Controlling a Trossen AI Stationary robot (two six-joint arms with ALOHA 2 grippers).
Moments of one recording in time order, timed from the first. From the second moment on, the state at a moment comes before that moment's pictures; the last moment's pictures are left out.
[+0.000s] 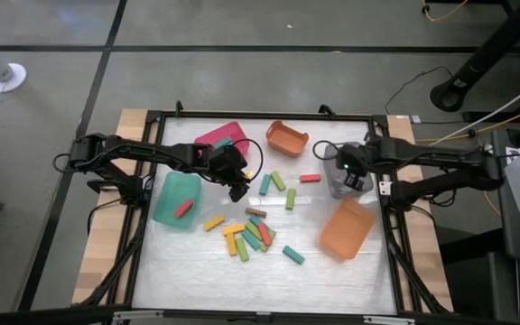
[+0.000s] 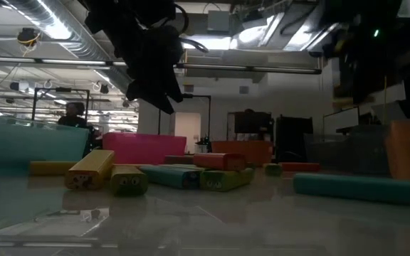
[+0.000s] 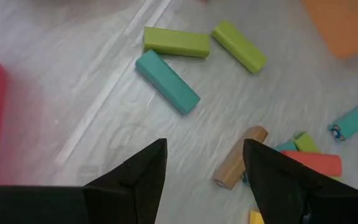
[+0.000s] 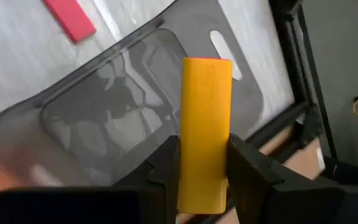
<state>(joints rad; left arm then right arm) 0.12 1.49 0.97 -0.38 0.01 -0.45 -0.18 1.12 0.94 -1.25 0.45 0.20</state>
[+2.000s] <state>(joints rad) -0.02 1.80 0.97 -0.24 0.01 -0.08 -0.39 1.26 0.91 -1.03 -0.01 0.10</state>
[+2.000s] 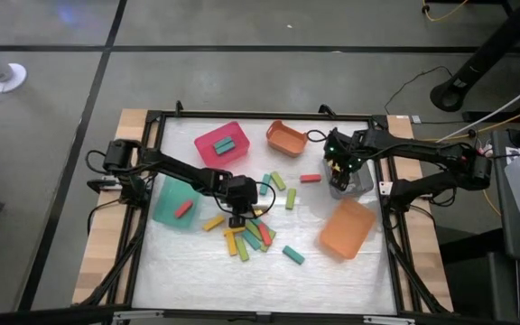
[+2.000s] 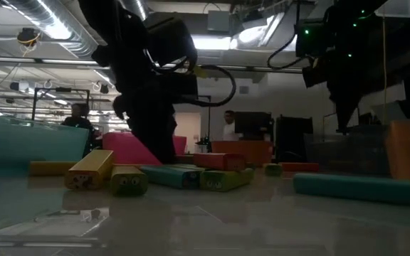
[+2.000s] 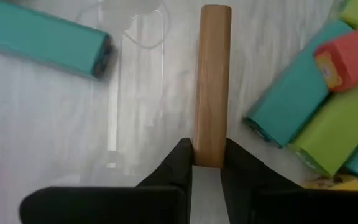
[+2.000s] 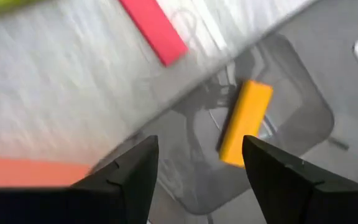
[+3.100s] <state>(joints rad) 0.09 1.79 1.15 0.21 0.23 -0.21 -0.03 1.26 1.07 -0.61 -0.13 0.11</state>
